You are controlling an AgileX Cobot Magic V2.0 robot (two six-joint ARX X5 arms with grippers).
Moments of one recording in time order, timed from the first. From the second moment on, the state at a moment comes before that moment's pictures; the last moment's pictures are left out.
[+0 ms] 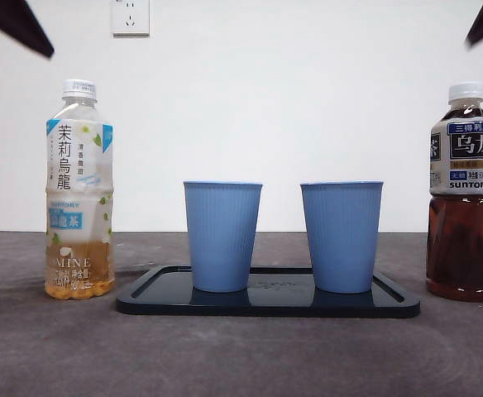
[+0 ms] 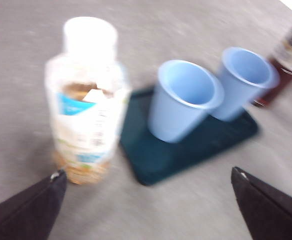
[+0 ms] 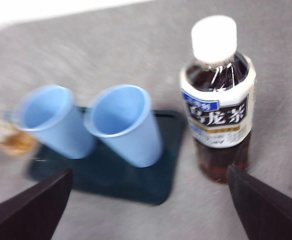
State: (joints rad) left arm -0.28 0.73 0.69 -0.47 0.29 -0.07; right arm 0.34 0.50 0.62 -0.54 -0.10 0.35
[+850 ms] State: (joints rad) left arm -0.31 1.11 0.32 0.49 0.10 -0.15; right arm 0.34 0.34 0.73 -0.77 -0.18 0.32
